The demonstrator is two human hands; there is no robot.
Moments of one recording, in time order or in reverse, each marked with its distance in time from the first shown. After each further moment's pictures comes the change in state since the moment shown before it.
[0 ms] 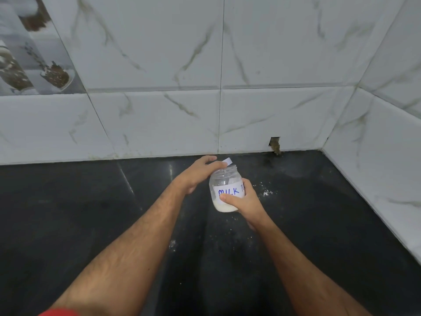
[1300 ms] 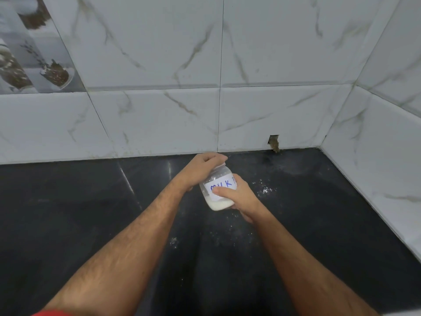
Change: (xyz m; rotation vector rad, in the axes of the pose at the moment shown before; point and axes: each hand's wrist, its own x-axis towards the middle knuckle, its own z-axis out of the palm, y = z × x) left_hand -0.015 0.008 0.003 0.052 0.074 0.179; right_hand -0.010 -0.029 0.013 0.064 -0.180 0.017
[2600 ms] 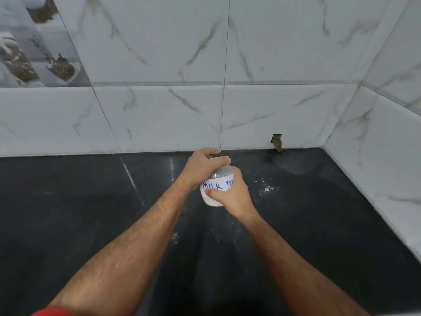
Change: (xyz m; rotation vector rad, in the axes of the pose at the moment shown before) left_hand 0.000 -0.013 0.005 -0.093 0.176 -0.054; right_hand -0.005 0.002 0.025 -0.306 0.273 -0.093
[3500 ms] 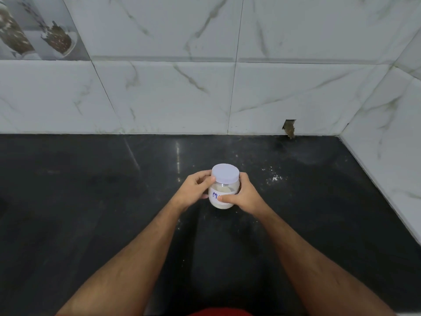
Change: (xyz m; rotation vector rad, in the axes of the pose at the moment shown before) left_hand -0.028 -0.097 -0.004 -0.037 -0.076 -0.127; right_hand 0.026 0.075 -0.007 -0.044 -0.226 0.114
